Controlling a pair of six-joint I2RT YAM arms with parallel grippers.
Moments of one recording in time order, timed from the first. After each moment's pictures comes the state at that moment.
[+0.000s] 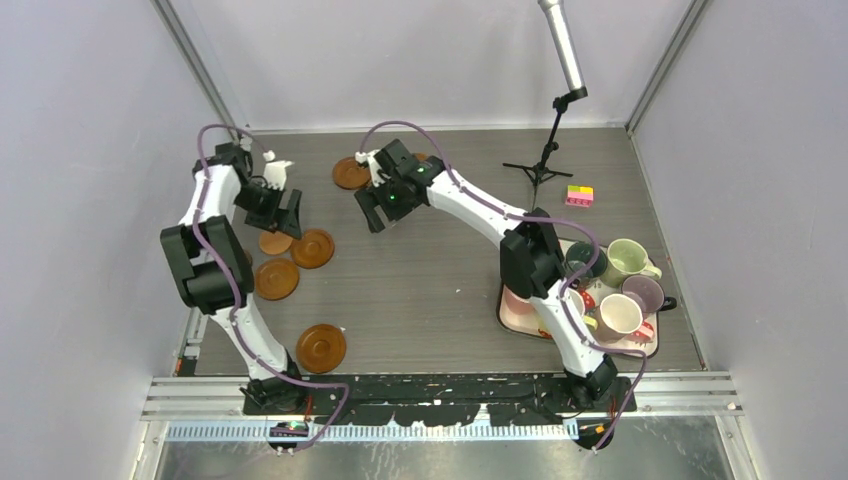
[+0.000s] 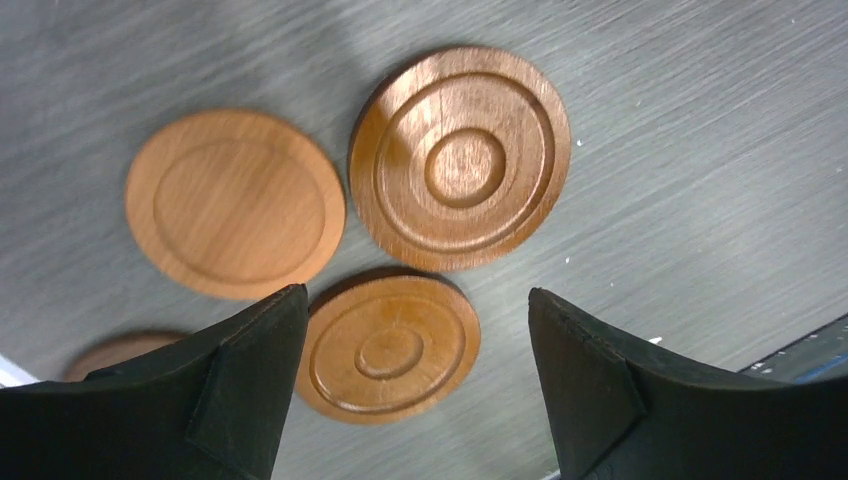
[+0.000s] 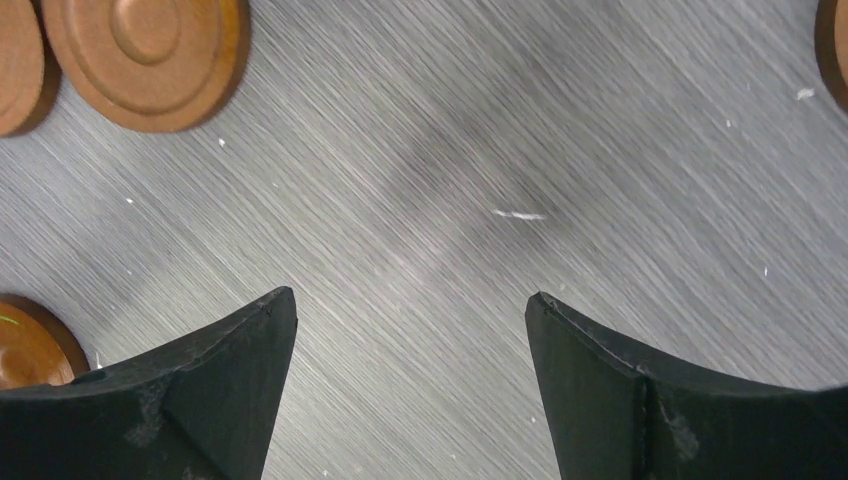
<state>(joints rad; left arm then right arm) 0.28 1.88 1.56 -1.07 0.44 0.57 0.77 2.37 2.22 -0.76 -0.14 0.08</state>
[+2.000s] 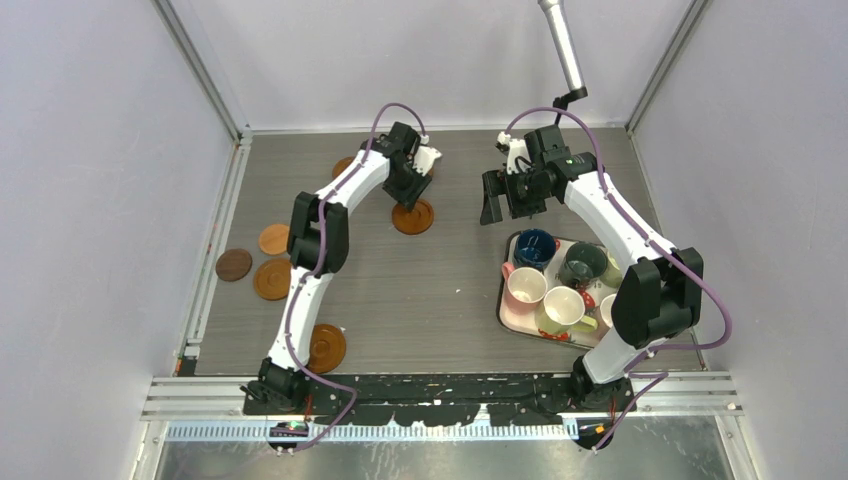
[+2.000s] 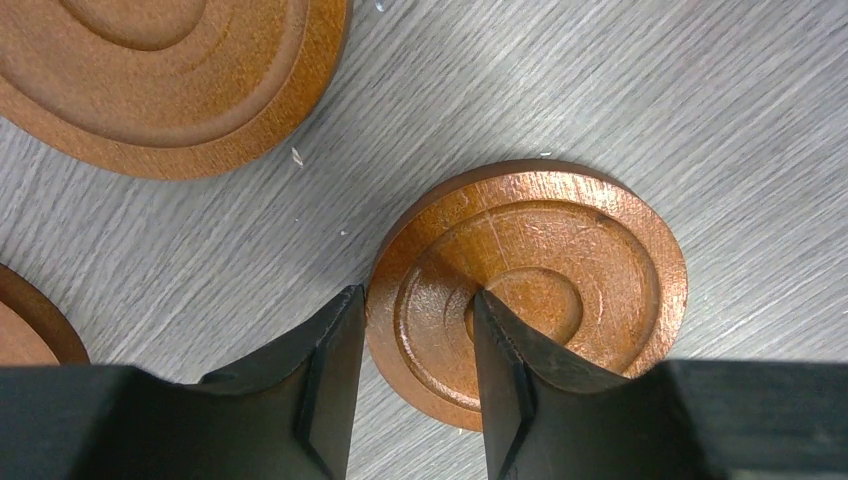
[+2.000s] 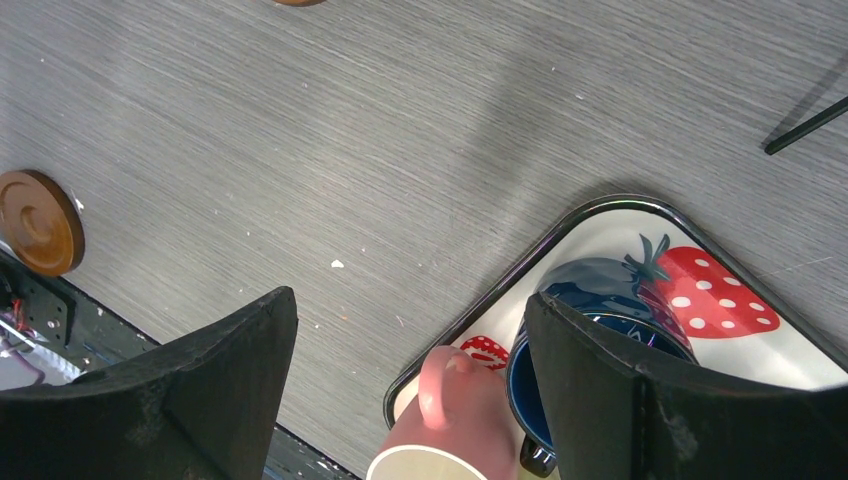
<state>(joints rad) -0.43 2.45 2.18 -0.89 0.14 0.34 0.28 1.63 1.44 -0.82 -0.34 0.04</state>
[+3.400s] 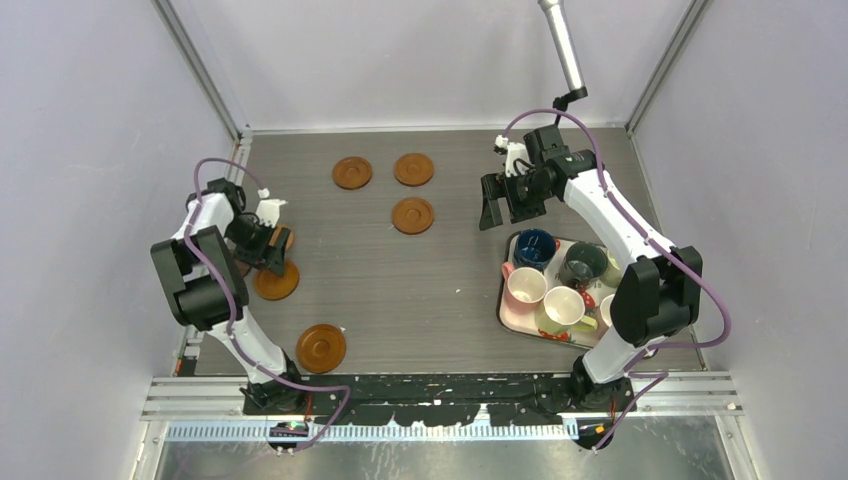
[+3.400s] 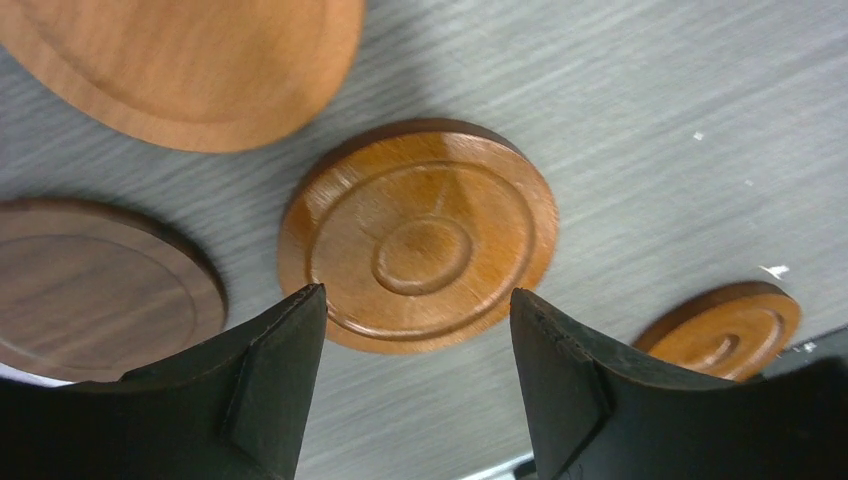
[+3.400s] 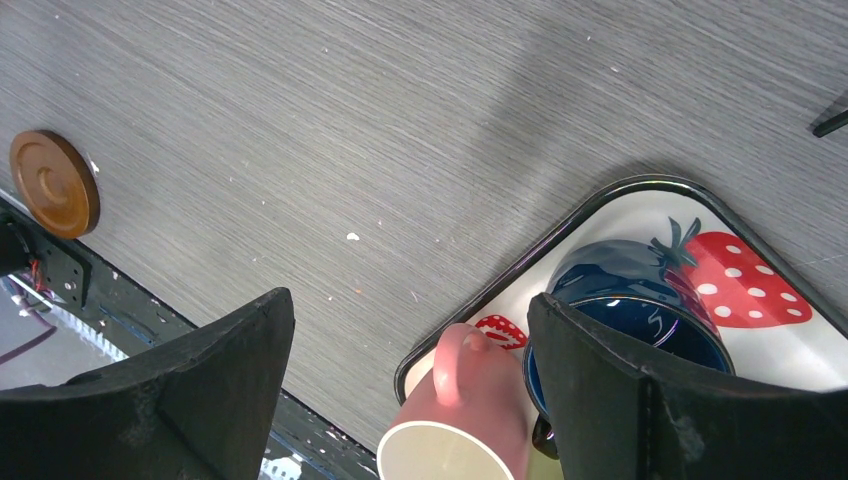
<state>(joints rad) 0.36 1.78 1.27 -1.01 0.29 0.71 0.28 1.64 1.46 -0.89 -0.39 0.01</state>
